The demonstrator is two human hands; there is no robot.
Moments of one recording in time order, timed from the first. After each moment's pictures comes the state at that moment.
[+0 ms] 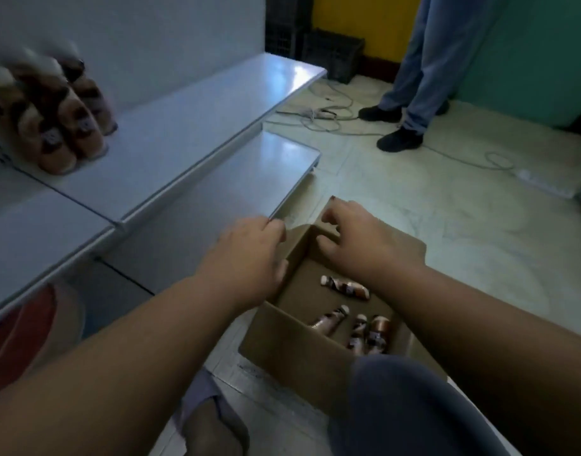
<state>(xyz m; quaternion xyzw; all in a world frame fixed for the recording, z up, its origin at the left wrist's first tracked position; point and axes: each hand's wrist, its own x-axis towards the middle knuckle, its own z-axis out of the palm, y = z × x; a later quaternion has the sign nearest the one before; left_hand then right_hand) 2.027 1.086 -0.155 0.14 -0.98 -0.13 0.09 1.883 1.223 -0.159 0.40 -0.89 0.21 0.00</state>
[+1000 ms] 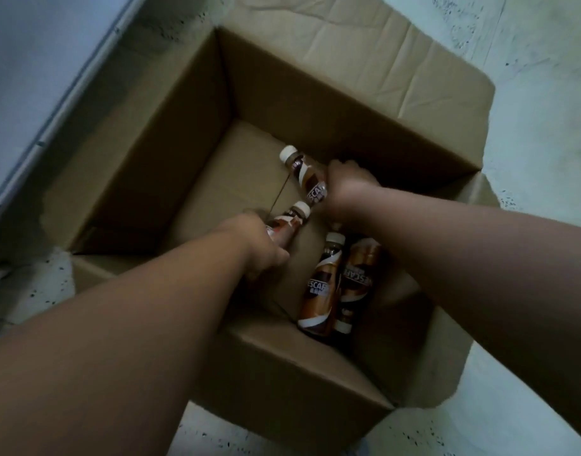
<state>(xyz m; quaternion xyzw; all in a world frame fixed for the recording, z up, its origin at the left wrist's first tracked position) 1.801 1.155 -0.535 0.35 -0.80 -0.27 -0.41 1.661 1.262 -0.547 0.19 -0.93 -0.05 -0.32</state>
